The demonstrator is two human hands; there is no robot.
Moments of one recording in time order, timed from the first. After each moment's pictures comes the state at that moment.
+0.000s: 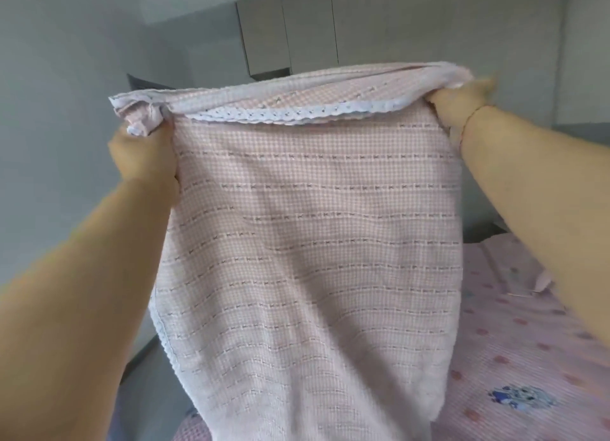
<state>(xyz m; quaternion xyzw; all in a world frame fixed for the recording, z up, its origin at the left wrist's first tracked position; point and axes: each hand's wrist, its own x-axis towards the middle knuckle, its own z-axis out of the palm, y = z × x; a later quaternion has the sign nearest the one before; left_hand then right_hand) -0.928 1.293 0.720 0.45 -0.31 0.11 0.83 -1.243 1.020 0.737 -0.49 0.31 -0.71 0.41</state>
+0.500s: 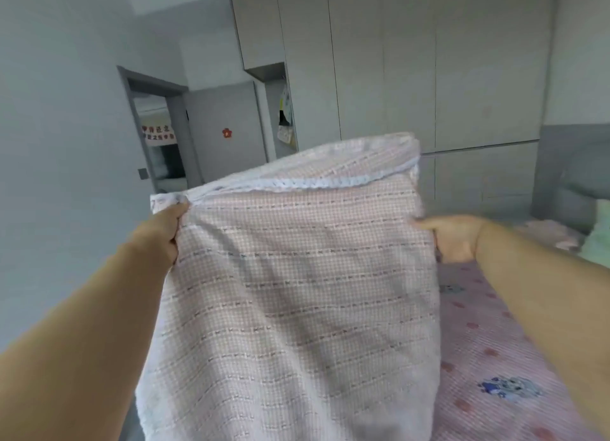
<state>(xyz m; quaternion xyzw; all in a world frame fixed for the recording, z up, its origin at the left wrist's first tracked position) -0.897 1.300 0.626 0.59 -0.23 -0.24 0.74 -1.261 1.048 0.563 -0.62 0.36 -0.22 0.66</state>
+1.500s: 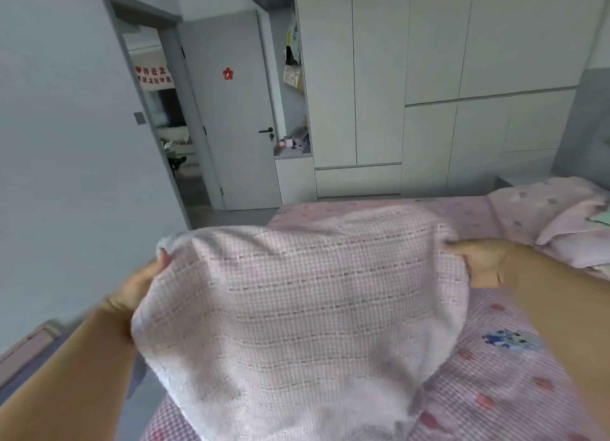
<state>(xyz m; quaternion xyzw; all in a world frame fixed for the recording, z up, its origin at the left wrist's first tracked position) -0.839 1.366 0.470 0.54 -0.31 -0.46 0.64 -1.250 1.045 0.443 -0.56 0.39 -0.20 0.71</state>
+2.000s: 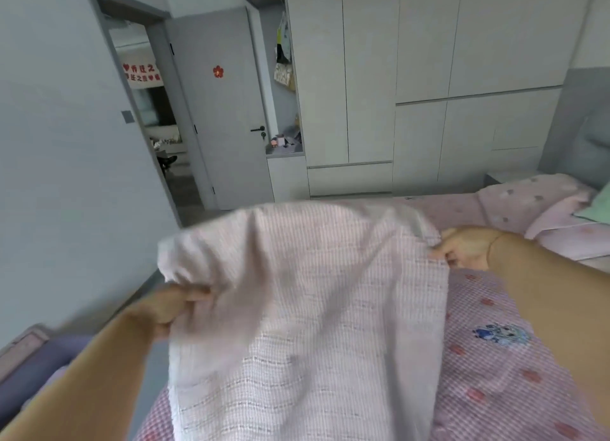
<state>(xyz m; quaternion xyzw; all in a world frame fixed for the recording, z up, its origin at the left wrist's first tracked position) -0.857 1.348 0.443 0.62 -0.32 -0.47 0.54 -1.249 1.037 0.453 -0.65 0.44 -0.12 0.61</state>
